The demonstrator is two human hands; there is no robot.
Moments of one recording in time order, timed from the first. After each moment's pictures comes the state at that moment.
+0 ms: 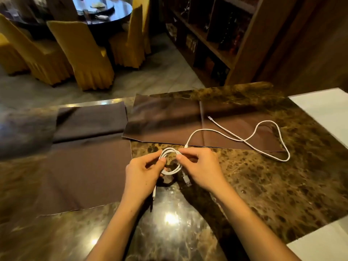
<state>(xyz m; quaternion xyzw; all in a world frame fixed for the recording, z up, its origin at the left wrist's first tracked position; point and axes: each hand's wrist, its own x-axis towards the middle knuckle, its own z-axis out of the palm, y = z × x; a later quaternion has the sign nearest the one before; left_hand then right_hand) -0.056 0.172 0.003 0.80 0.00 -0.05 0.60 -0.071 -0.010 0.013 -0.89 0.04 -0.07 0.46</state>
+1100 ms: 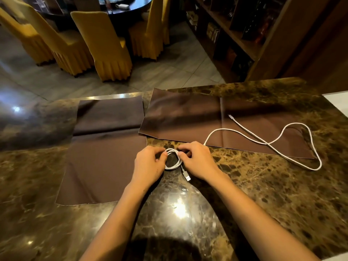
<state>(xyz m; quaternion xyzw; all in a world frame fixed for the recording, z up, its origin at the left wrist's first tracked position) -0.004 0.193 -0.034 0.93 -0.03 -0.02 0.36 -0.010 0.021 -0.026 -0.94 0.01 0.04 0.33</state>
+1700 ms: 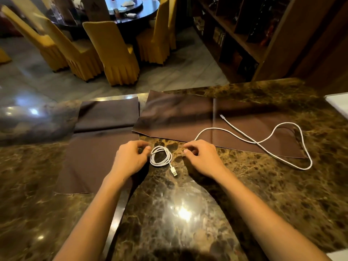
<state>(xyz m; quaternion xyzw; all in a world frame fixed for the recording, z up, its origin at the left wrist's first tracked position) -0.009 0.199 -0.005 0.96 0.02 -0.05 0.27 -0.030 -0.039 -0.016 -0.94 -0.03 0.01 0.34</state>
